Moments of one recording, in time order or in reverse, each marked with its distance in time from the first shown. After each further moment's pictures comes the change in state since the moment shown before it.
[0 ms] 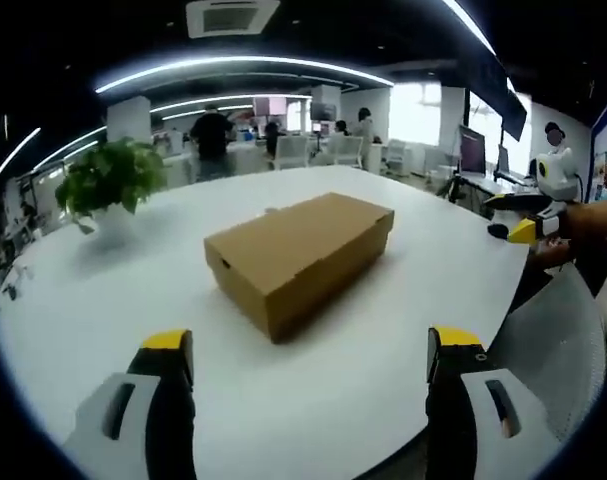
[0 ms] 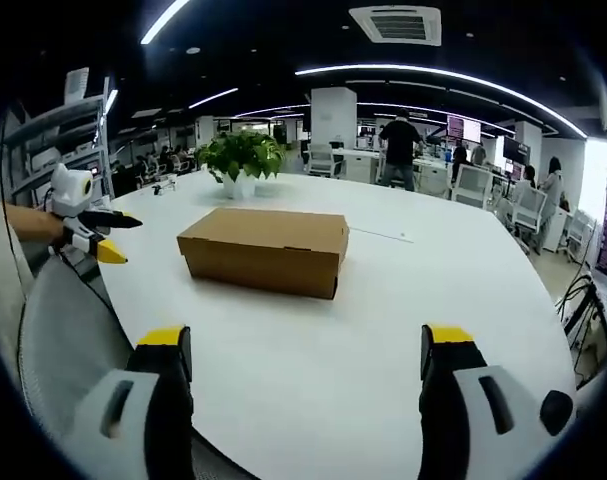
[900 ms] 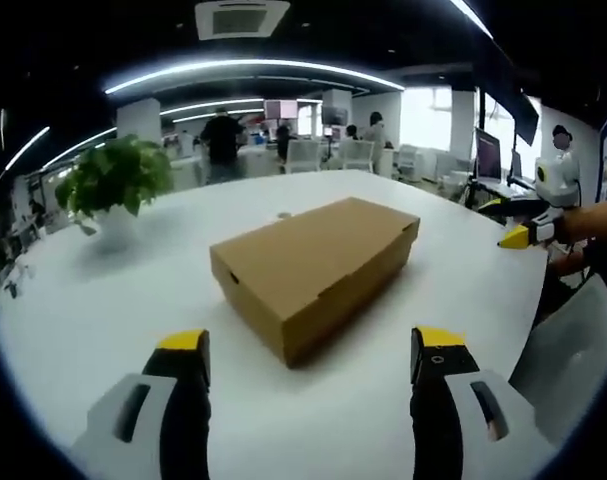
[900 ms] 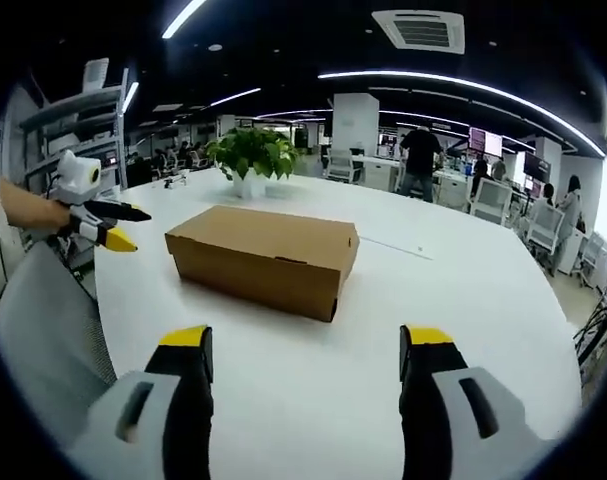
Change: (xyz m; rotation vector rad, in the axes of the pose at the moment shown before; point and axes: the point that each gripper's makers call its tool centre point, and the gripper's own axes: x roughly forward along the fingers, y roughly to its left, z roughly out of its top) left arm 0.041 0.027 0.004 -0.014 -0.025 0.047; right arm 0.060 -0.016 0.006 -0.073 -0.019 0.079
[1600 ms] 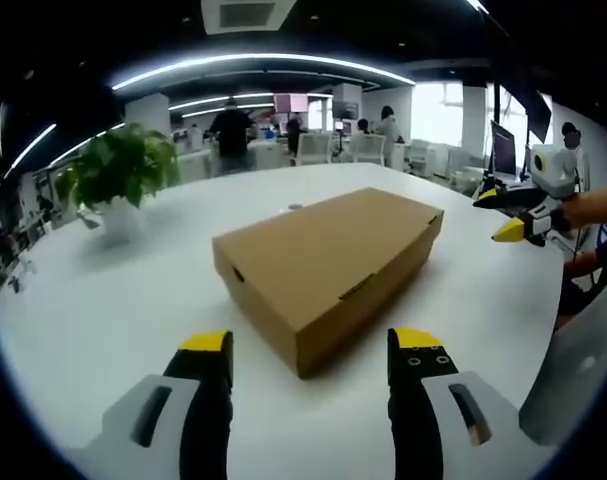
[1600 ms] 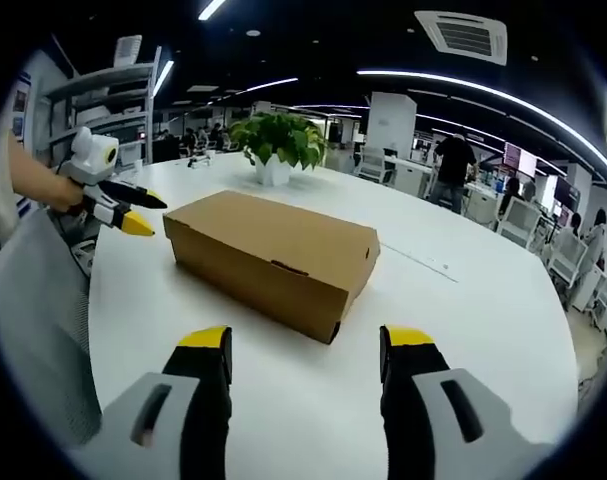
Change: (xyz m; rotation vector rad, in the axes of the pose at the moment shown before) left arm 0.031 0.013 -0.007 -0.015 0.028 0.049; right arm 0.053 -0.010 0.007 -0.123 0.033 0.116
